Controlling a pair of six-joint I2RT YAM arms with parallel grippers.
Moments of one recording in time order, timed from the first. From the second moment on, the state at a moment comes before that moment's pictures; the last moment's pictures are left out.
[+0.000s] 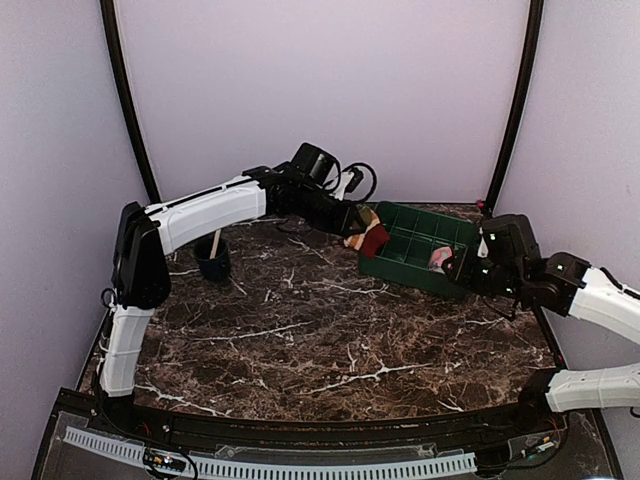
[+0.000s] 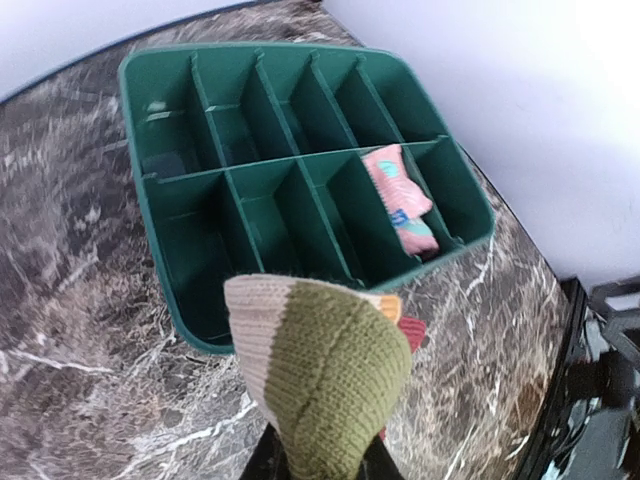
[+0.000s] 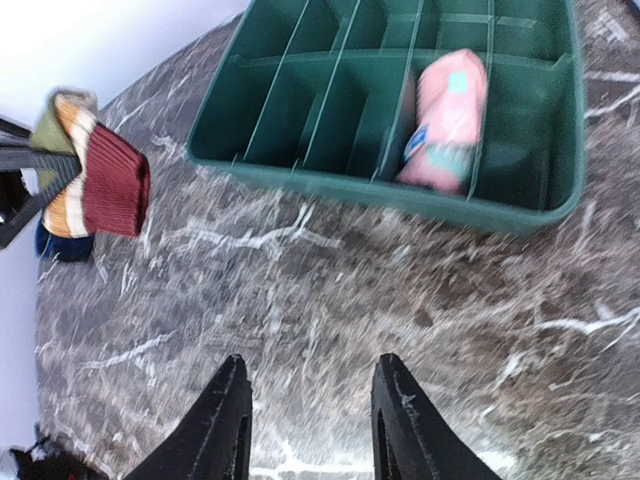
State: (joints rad) left arm -0.79 2.22 2.13 -0.61 0.30 -0.27; right arm 0.68 0.92 0.74 -0.48 0.27 0.82
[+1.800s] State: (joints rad) left arm -0.77 2.10 2.03 -0.62 0.04 -0.27; right arm 0.69 2.10 1.66 -0.75 0.21 0.67
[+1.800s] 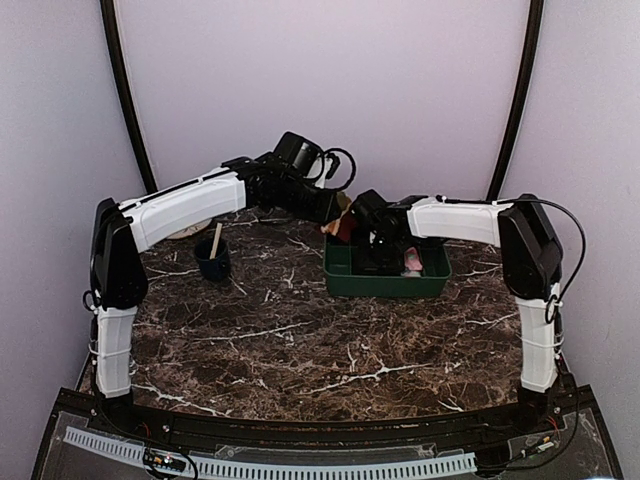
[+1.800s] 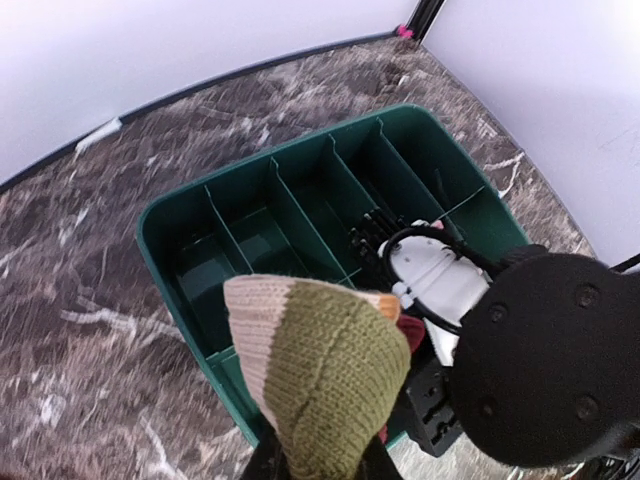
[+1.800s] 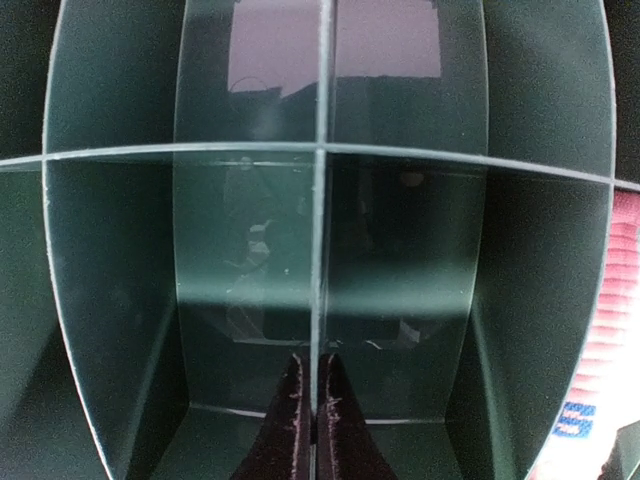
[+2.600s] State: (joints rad) left arm -0.77 1.68 1.49 -0.60 -0.17 -0.46; right arm 0.94 2.03 1.67 -0.68 0.23 0.88
